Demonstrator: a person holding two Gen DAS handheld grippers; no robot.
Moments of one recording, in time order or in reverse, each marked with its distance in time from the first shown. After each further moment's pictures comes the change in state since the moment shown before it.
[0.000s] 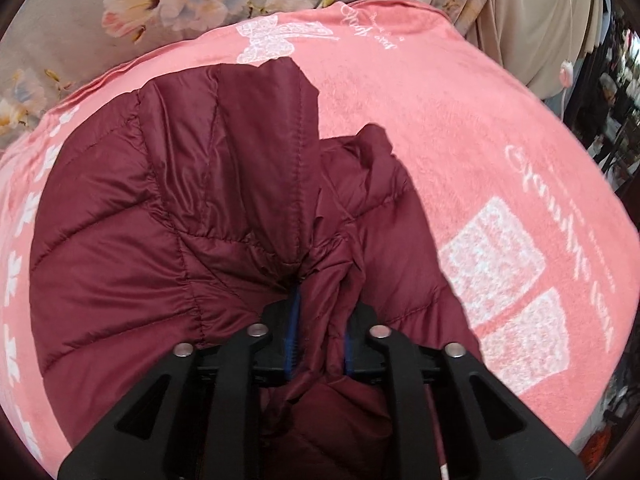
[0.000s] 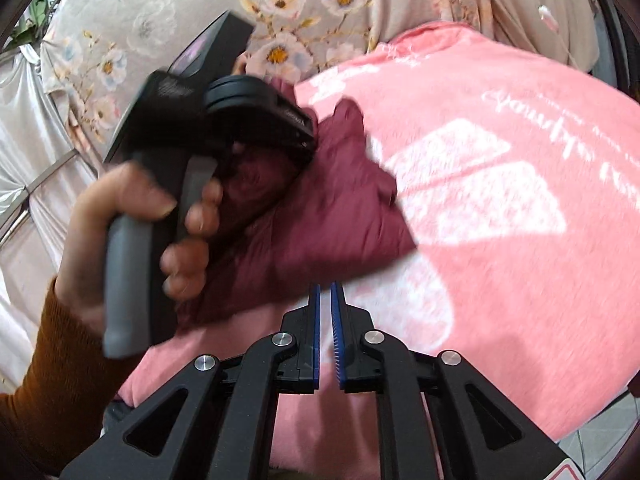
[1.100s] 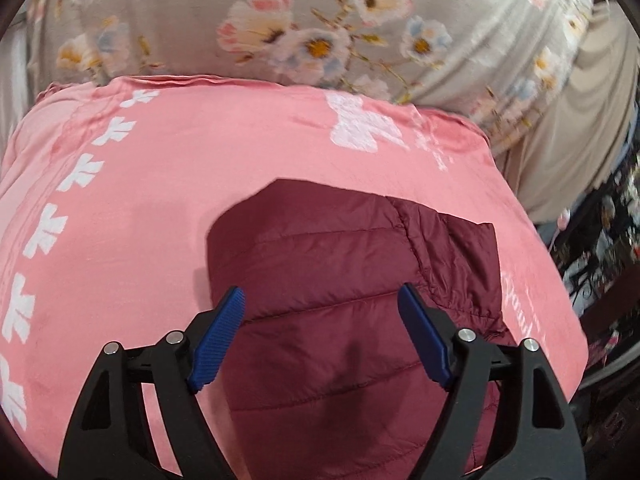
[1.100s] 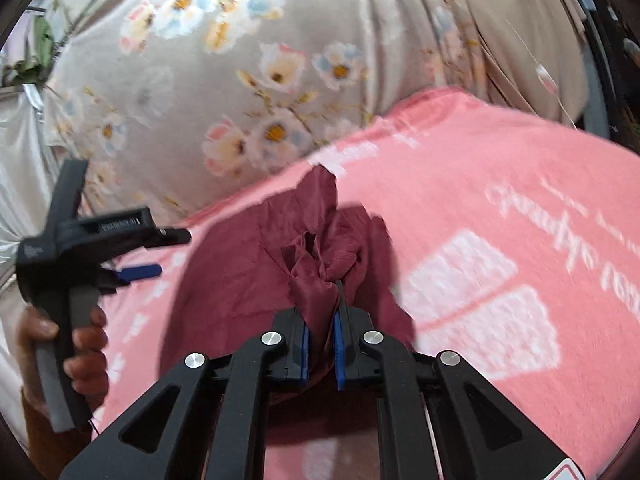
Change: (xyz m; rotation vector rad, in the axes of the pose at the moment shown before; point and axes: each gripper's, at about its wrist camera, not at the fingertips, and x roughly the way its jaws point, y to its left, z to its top) left arm -0.102 0.114 0.005 -0.264 -0.193 -0.053; right arm 0.011 -0.032 0.063 0.069 -0.163 -0.030
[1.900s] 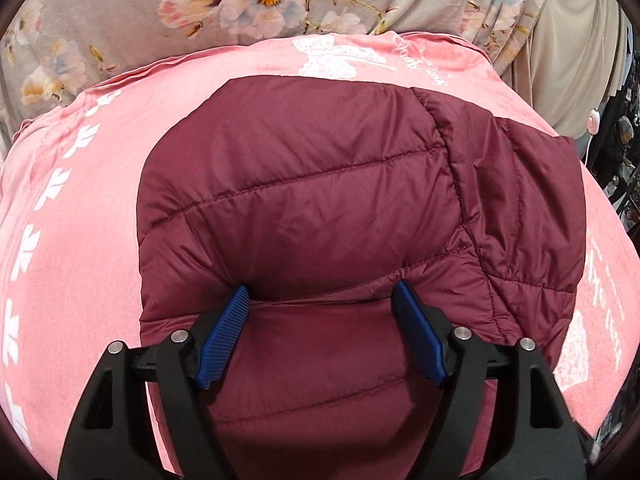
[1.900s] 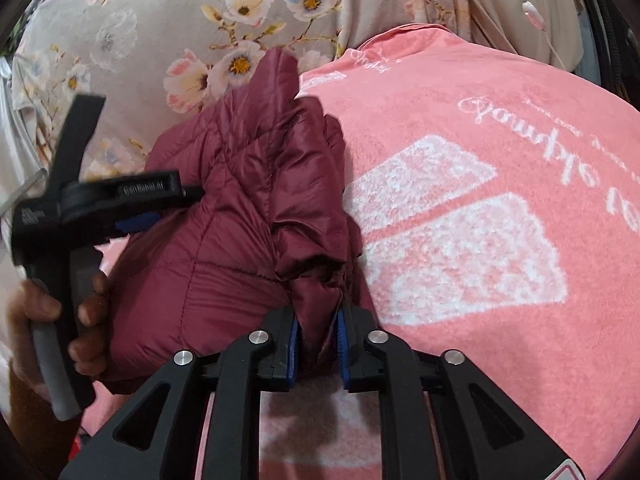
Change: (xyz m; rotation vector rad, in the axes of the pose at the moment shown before) left arm 0.089 -0.046 -0.048 0.176 0.087 0.115; right arm 0.019 -0.034 -0.024 -0.008 0.132 -0.057
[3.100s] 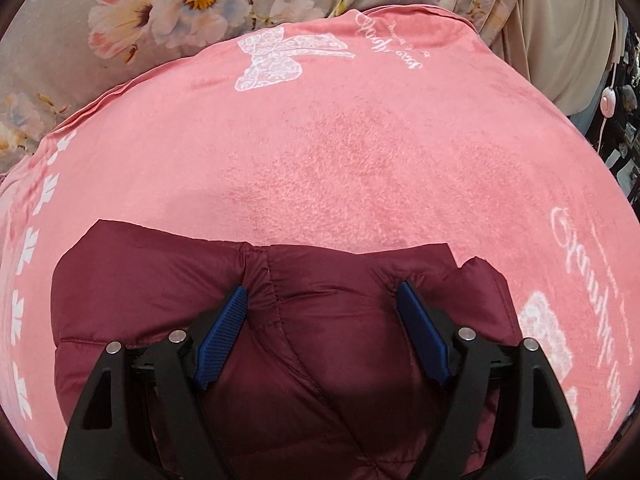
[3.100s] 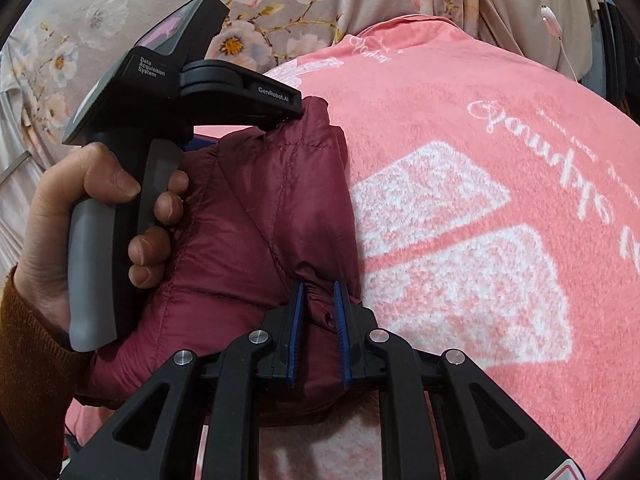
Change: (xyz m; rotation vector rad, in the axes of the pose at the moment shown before) left arm 0.067 -0.075 0.073 0.116 0.064 0.021; right arm 0.042 0.002 0.016 -0.078 0.080 -0.055
